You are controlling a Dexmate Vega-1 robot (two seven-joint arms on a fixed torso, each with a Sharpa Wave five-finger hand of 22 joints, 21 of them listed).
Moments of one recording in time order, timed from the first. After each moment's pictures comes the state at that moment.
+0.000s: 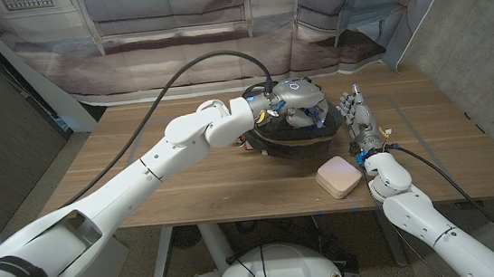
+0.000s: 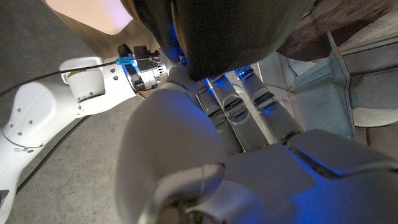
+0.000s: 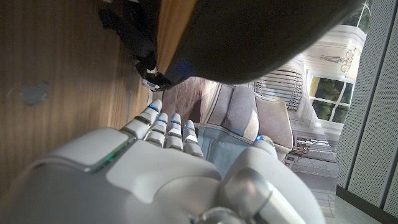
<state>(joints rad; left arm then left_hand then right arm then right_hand) 0.54 0.61 0.79 -1.94 0.83 -0.29 -0.20 1.26 0.02 0.40 -0.27 0.23 1.06 -0.06 0.61 0.23 1.14 -0.17 0.23 0.70 1.17 -0.23 0.21 0.39 0.82 -0.07 0.27 0.18 -1.14 -0.49 -0.29 -1.59 0.62 0.38 -0.22 0.18 0.03 0.00 -0.07 0.21 0.08 0.09 0.20 0.18 0.09 0.11 0.22 0.18 0.05 0.06 0.19 0.19 0.17 -0.04 0.21 0.18</state>
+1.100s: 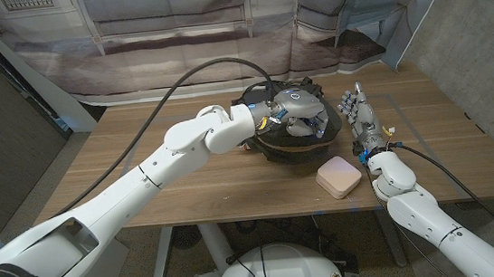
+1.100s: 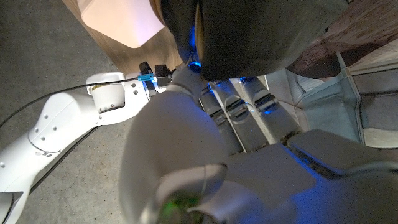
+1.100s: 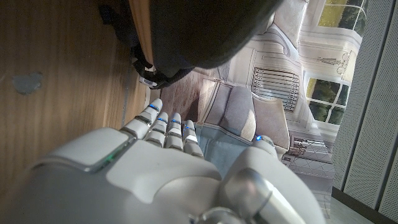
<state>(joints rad) 0.57 0.62 0.79 -1.98 0.81 -0.26 -0.29 1.26 0.05 0.43 -0.23 0.23 0.95 -0.05 0.58 0.24 1.06 -0.17 0.20 0.68 1.07 -0.19 0.19 0.38 0.77 -0.04 0.25 0.18 -1.15 -0.51 -0.28 -1.61 0.62 0.37 -0.22 0.18 0.03 0.00 -0.07 0.21 0.08 0.09 0.20 0.18 0.10 0.11 0.22 0.18 0.06 0.06 0.19 0.19 0.18 -0.04 0.21 0.18</state>
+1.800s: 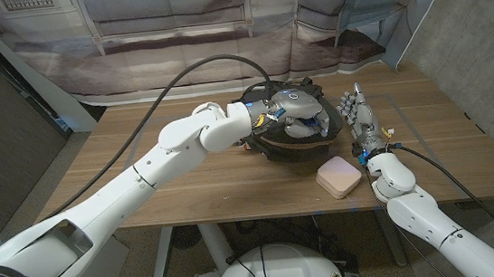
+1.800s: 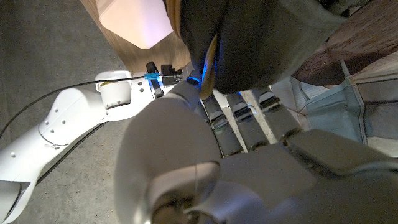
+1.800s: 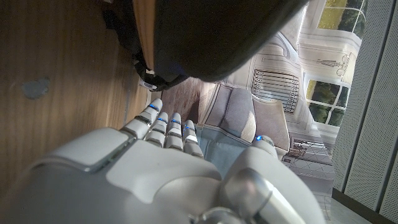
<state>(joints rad) 0.58 0.64 0.76 -2.03 0.76 -0.25 -0.36 1.13 0.02 0.49 -0.09 0.22 0.77 -0.09 0.50 0.21 0.78 -0.15 0.17 0.56 0.67 -0.06 0.17 0.24 0.63 0.06 0.20 0.18 -1.16 -0.51 -0.28 -1.62 0.62 0.37 -0.22 0.18 0.03 -0.01 -0.08 0.21 0.08 0.09 0.20 0.18 0.10 0.11 0.22 0.18 0.06 0.06 0.19 0.19 0.18 -0.04 0.21 0.18</state>
